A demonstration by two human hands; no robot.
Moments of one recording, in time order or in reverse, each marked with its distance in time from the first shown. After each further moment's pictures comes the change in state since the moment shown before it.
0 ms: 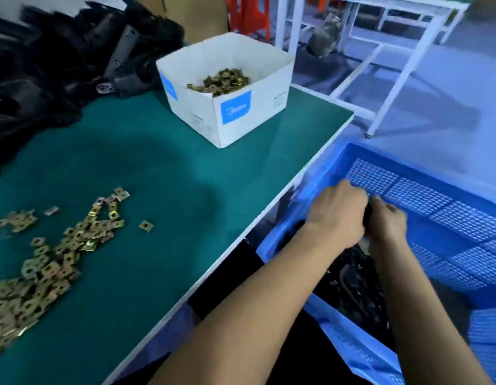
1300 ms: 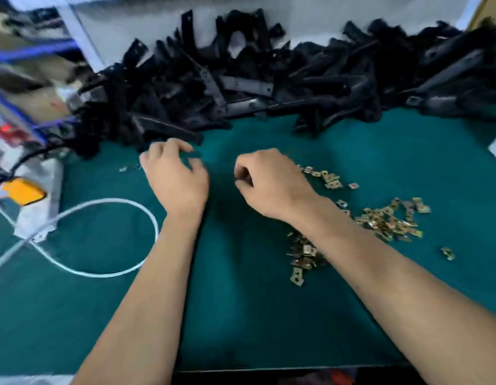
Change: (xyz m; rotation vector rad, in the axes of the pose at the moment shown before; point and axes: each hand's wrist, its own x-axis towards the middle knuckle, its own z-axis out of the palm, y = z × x) left_hand -0.431 -0.339 -0.182 0.296 1.252 -1.258; right_hand -0.464 -0.032 0.316 -0.723 -1.421 -1.521
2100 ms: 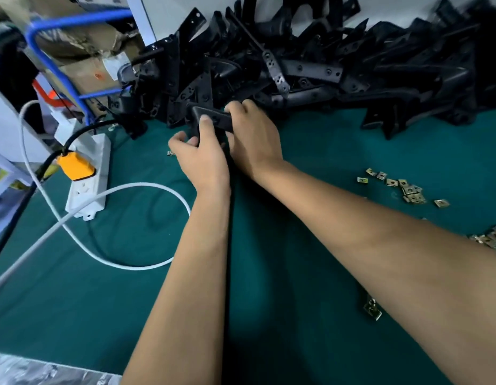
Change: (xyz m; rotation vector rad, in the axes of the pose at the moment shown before) left_hand 0.040 -0.029 0.005 -0.872 0.101 -0.762; right_hand 0.137 -0.060 0.095 -0.042 0.244 -0.089
